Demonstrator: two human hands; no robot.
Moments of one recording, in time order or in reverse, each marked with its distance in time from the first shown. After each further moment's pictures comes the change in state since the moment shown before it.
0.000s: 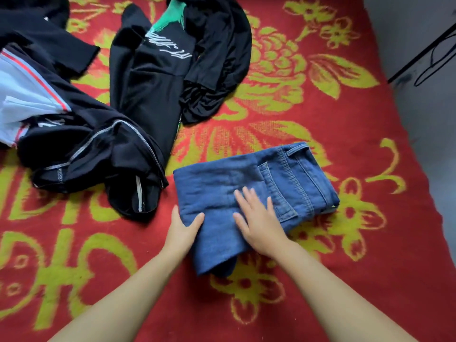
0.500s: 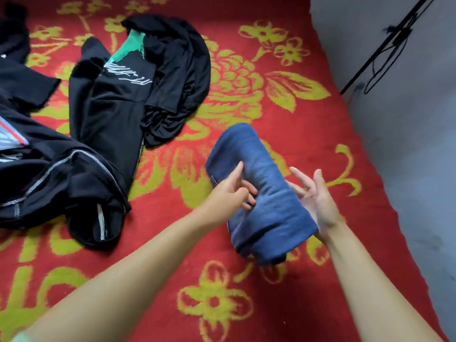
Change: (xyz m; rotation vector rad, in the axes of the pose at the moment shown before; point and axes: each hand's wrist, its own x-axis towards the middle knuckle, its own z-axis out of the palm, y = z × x) left_hand -0.031 0.183 0.103 -0.106 -0.609 0.227; right_hand -0.048 0.116 -0.123 1.706 0.308 0.223
